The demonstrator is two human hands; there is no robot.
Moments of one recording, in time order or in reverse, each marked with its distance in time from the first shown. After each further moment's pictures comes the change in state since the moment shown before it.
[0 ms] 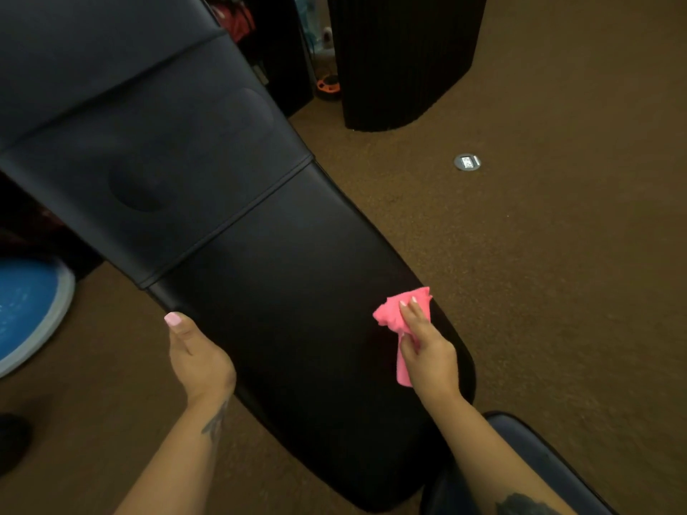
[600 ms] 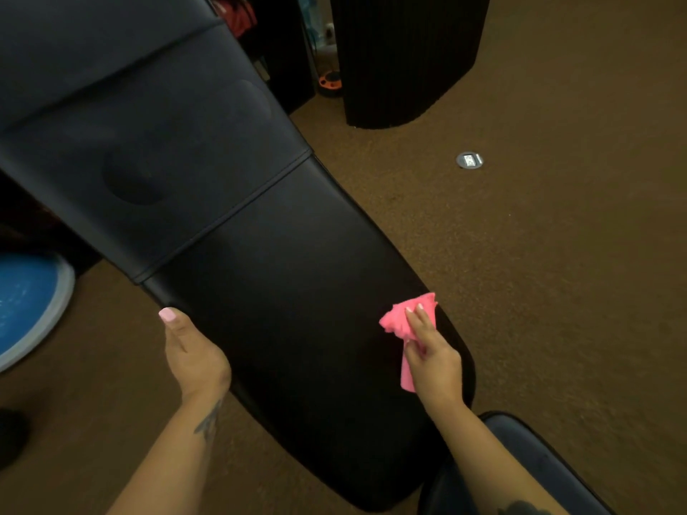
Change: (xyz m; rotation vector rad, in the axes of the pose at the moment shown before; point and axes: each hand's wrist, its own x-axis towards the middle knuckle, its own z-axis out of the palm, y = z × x) left_hand 0.006 -0.008 0.001 -0.015 -0.003 -0.042; right_hand -0.005 0.018 0.003 0.028 0.035 0.033
